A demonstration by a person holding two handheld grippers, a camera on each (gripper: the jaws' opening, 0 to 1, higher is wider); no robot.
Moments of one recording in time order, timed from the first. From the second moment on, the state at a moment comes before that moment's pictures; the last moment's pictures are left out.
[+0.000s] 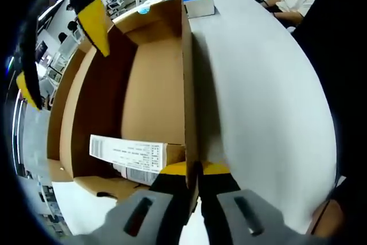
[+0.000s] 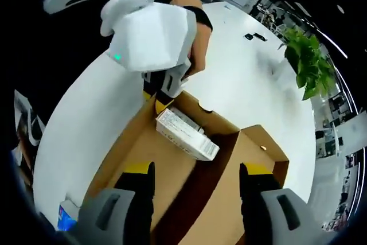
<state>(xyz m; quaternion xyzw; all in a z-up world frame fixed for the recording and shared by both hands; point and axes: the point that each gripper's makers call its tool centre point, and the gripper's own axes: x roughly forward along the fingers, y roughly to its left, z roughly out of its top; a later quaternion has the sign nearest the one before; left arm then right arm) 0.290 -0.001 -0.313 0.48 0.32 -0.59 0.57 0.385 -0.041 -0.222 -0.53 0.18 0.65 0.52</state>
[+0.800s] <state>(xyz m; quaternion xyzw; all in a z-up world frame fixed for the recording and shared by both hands) 0.292 -0.002 -0.312 0.48 0.32 -0.59 0.57 0.383 -0.005 -0.292 -0.55 0.19 0.70 0.42</state>
